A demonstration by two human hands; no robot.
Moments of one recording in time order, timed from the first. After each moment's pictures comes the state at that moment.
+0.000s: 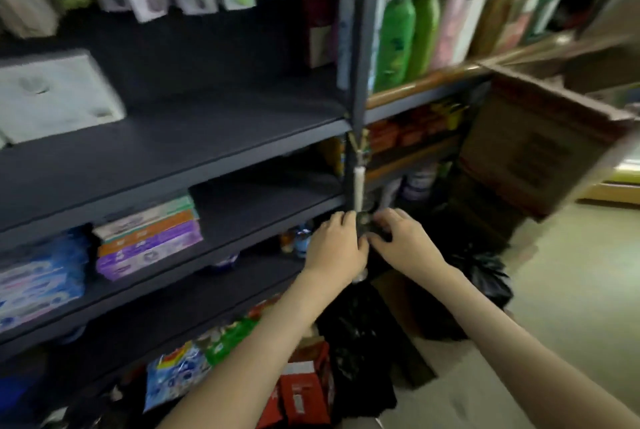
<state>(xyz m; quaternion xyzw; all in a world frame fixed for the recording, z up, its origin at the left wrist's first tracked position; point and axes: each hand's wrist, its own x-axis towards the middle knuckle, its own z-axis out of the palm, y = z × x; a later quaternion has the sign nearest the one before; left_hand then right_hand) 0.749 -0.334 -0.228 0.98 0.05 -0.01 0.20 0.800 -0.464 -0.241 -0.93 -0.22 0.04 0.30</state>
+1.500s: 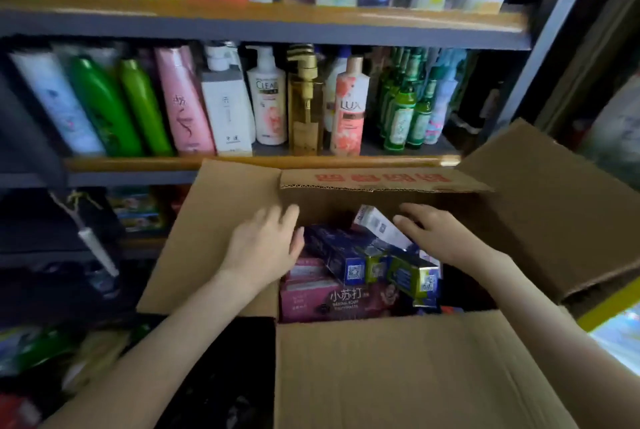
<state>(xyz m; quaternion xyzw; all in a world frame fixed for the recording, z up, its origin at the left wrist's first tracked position) 1.220 -0.787 -0.177 0.96 0.20 0.18 -0.10 1.416 -0.980 -0.151 -0.88 -0.40 0.13 0.20</state>
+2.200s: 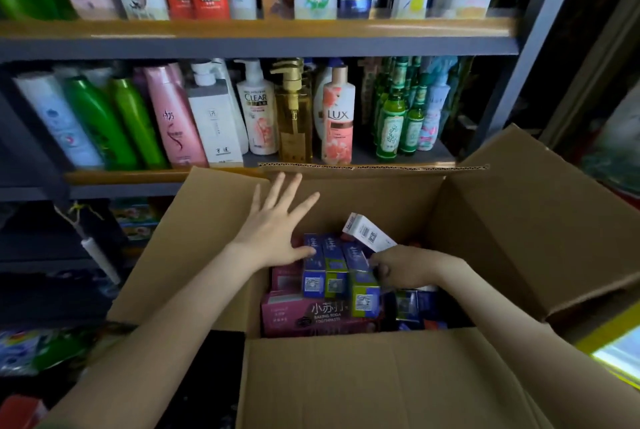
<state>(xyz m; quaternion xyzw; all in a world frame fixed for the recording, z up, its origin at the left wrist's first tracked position) 1.280 -0.766 -0.178 0.99 0.16 0.03 -0.05 1.435 -0.970 -0.175 -0.79 -0.53 0.31 -0.01</state>
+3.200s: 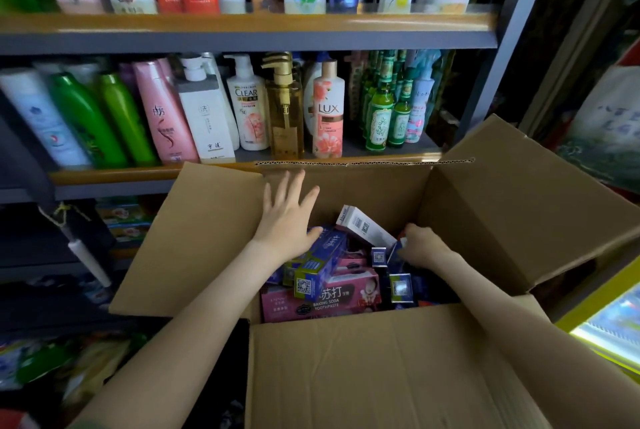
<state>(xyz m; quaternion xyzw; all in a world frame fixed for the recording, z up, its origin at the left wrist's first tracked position) 1.292 -0.798 -0.179 0.98 0.20 0.09 -0.01 1.457 -0.989 -0.208 -0.94 -0.26 0.19 0.12</state>
